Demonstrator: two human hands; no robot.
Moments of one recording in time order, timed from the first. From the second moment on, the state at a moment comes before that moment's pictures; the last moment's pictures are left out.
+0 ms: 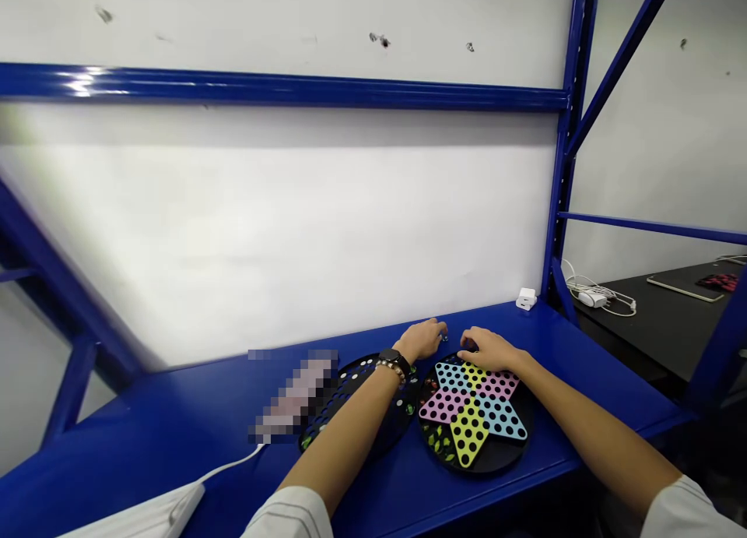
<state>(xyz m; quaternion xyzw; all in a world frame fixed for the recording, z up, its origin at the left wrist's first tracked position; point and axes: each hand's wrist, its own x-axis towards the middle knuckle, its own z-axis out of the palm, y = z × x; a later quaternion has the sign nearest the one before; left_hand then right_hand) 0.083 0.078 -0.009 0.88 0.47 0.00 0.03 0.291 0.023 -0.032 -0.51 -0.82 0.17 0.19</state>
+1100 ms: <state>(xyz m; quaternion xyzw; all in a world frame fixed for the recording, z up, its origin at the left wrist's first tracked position) 0.099 0.057 0.004 0.90 0.39 -0.01 0.19 0.301 0.040 -0.033 -0.51 -0.79 0.30 0.18</state>
